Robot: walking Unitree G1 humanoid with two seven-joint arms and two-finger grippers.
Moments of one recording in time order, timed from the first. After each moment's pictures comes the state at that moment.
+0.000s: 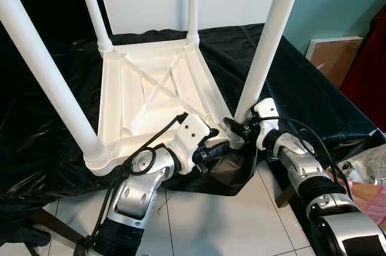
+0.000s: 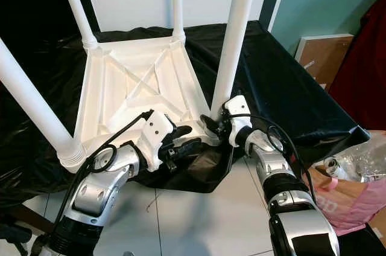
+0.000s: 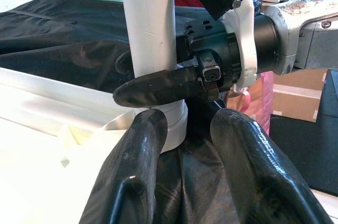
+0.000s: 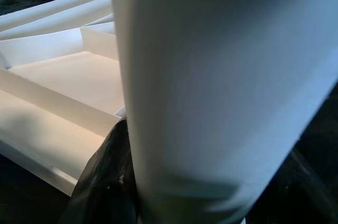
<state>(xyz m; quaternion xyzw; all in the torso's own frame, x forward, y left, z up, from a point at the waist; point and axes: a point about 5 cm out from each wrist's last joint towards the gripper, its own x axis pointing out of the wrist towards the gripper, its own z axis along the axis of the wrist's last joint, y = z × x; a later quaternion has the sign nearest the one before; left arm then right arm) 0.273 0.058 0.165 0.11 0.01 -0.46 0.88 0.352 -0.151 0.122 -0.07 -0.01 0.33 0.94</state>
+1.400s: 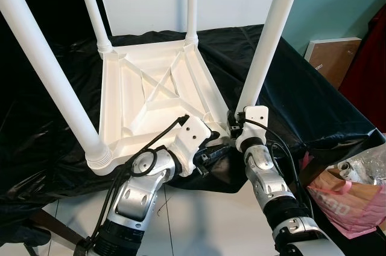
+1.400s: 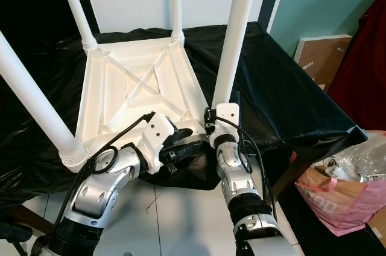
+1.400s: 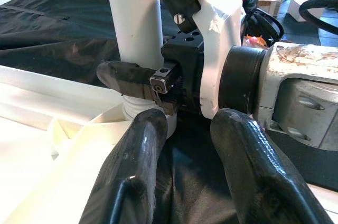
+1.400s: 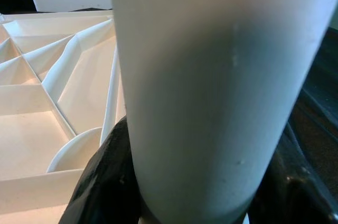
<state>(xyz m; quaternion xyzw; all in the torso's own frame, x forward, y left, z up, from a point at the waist) 0.270 0.056 0.162 0.11 0.02 -0.47 0.88 0.337 -0.108 0.113 0.03 -0.04 0.02 1.00</state>
